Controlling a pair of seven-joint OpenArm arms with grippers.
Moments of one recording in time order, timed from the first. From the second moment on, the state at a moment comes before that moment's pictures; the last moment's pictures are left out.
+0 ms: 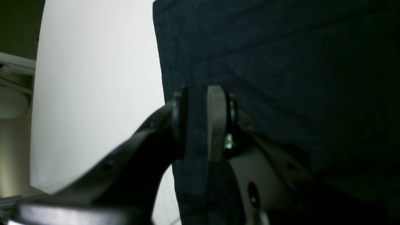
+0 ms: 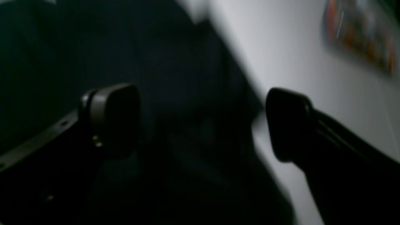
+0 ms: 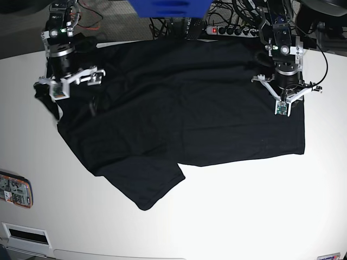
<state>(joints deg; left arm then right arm) 26.3 -3.0 -16.6 114.1 19.1 -14.1 36.0 -35.9 7.0 19.5 112.7 6.9 19.4 0.3</state>
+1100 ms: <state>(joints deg) -10.2 -22.0 -16.1 80.4 10.1 -15.8 35.5 2.7 8.8 -4.0 112.4 8.8 19.8 -44.9</state>
